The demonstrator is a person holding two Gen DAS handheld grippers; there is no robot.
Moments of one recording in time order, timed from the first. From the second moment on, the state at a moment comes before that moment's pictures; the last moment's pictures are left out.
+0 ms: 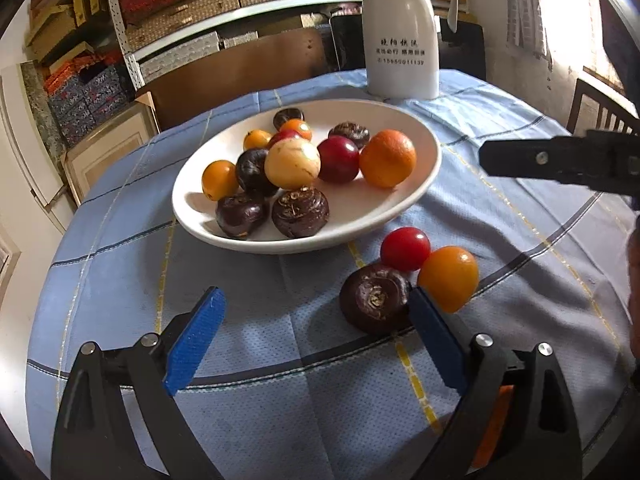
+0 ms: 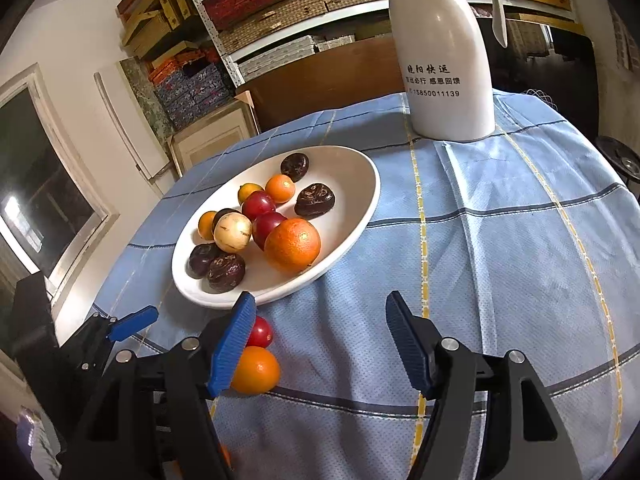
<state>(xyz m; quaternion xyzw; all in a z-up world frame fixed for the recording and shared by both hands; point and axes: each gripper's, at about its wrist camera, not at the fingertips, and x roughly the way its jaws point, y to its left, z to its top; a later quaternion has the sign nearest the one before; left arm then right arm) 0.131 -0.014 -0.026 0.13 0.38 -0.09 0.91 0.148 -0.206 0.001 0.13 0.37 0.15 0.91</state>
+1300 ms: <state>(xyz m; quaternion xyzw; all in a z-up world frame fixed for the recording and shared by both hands) 0.152 -0.002 -0.035 0.11 0.41 -0.13 0.89 0.137 -0.147 -0.031 0.07 0.43 0.26 0.86</state>
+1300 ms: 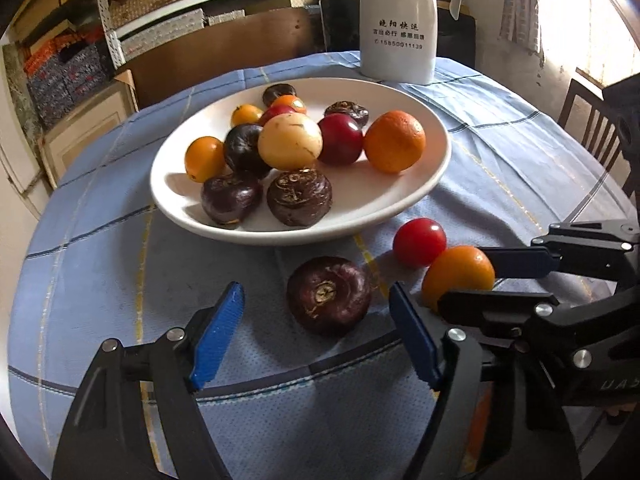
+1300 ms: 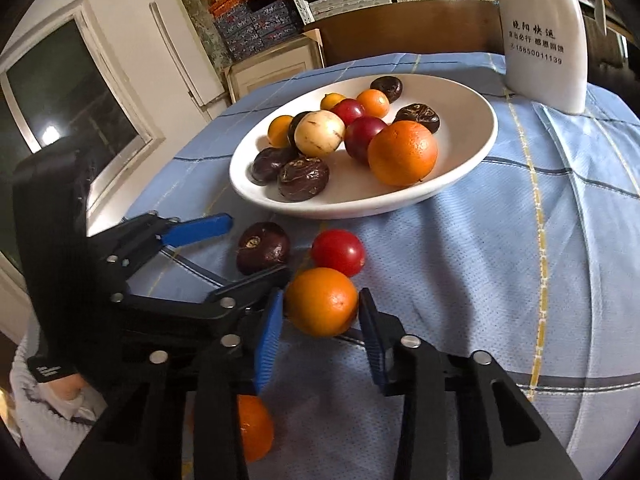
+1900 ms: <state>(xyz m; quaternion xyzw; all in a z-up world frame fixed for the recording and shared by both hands) 0.127 0.004 -0.028 0.08 0.40 -0.14 0.90 0.146 -0.189 -0.027 0.13 0.43 0.21 0.87</state>
